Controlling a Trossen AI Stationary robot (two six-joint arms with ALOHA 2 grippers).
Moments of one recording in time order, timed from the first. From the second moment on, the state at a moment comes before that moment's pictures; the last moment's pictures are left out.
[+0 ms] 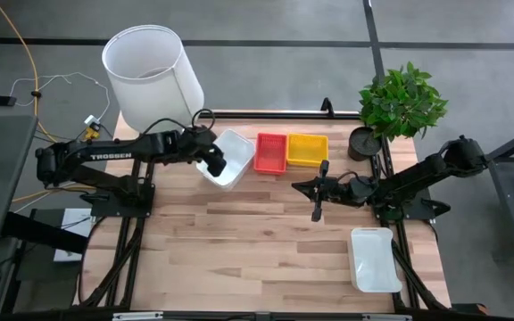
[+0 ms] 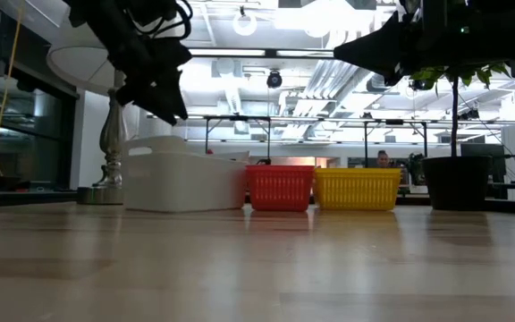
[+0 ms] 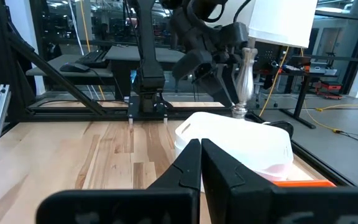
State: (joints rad) left arm 0.40 1.20 0.83 -0.48 -0.27 -0.40; right arm 0.23 1.24 0.32 0.95 0.41 -0.09
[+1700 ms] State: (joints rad) left arm -0.43 0.84 0.24 0.62 -0.66 -0.10; right arm 0.60 1.46 1.25 -1.03 0.35 0.78
